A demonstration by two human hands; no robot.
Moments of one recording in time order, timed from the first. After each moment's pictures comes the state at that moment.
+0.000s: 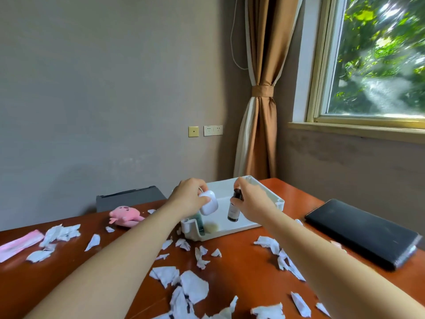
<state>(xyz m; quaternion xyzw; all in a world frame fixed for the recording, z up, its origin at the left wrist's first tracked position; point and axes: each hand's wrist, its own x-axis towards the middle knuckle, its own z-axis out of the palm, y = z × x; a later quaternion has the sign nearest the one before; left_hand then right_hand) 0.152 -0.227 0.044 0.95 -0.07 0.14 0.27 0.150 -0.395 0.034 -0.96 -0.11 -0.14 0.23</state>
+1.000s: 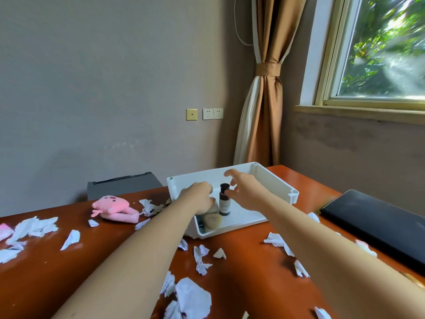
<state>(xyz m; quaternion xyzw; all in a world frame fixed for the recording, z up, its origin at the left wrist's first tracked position) 0.223 -0.237 -0.007 0.99 -0.05 0.02 0.14 0.222 -0.380 0.006 -0.95 -0.17 -0.08 0.23</state>
